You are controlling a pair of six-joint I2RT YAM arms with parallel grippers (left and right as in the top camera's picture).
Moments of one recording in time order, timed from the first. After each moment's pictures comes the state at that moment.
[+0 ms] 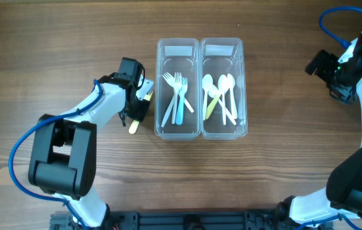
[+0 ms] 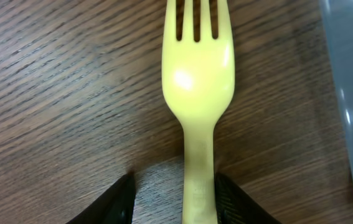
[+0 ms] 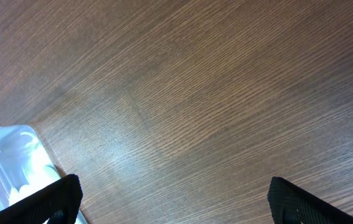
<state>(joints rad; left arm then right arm) -0.24 1.87 1.10 -0.65 0.00 0.18 -0.36 1.71 1.41 -0.87 -0.14 0.29</state>
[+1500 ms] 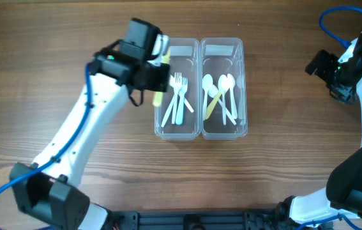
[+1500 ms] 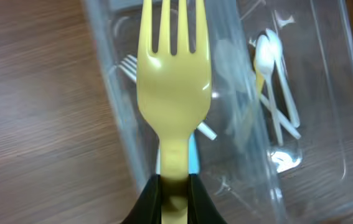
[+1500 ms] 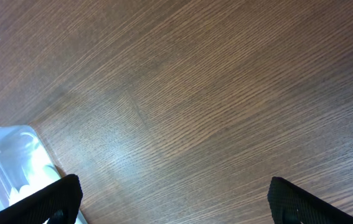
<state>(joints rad) -0.42 1.67 1.55 -0.99 0.10 -0.19 -0.36 1.71 1.41 -0.87 -0.14 0.29</state>
